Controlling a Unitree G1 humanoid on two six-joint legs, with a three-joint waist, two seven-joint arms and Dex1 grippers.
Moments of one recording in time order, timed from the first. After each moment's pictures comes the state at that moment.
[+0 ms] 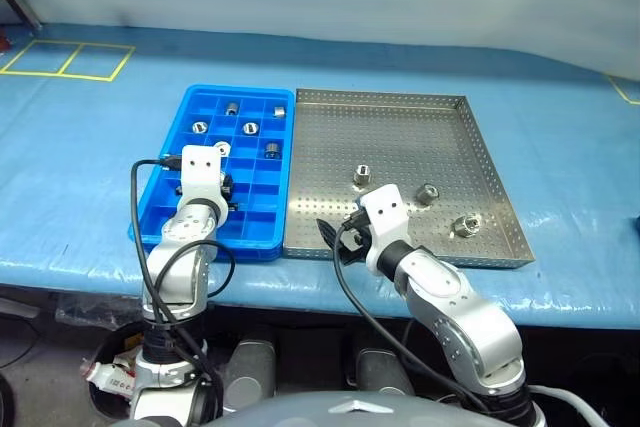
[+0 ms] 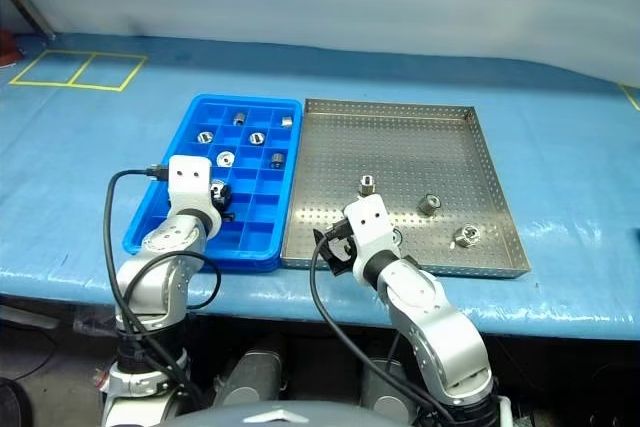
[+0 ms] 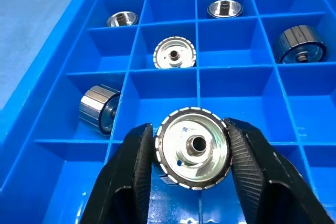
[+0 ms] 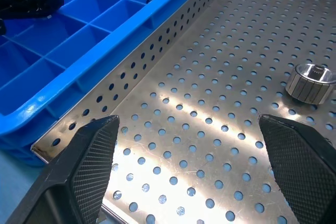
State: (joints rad) left arm -0.26 0.05 0.09 -0.44 0.06 1.05 0.09; right arm -0.01 -0.17 0.27 -0.69 0.19 0.94 0.14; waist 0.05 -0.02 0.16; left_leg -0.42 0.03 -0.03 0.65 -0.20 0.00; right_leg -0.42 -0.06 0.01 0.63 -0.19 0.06
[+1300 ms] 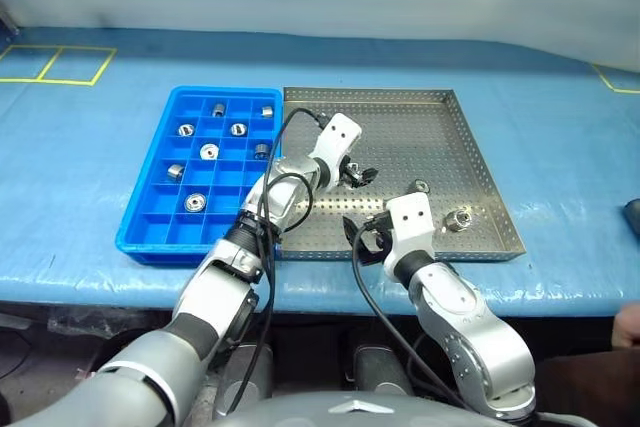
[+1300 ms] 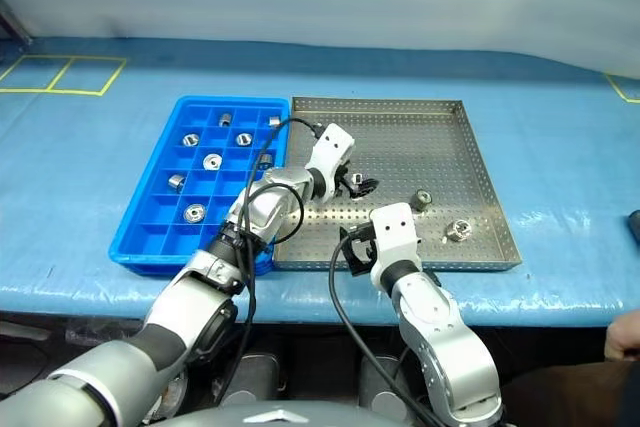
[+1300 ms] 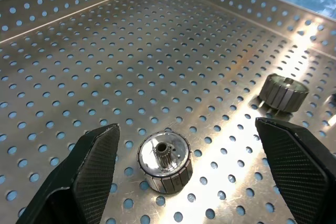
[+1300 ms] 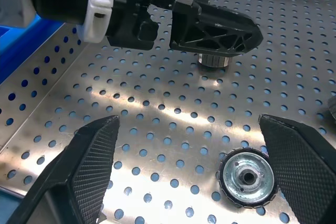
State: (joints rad) left arm -0.86 -0.04 -0.24 0.63 -0.06 0.51 -0.40; right arm 0.10 -0.13 0.21 -0.76 0.13 0.92 0.04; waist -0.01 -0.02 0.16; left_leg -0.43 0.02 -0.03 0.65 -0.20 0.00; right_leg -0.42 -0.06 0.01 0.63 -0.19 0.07
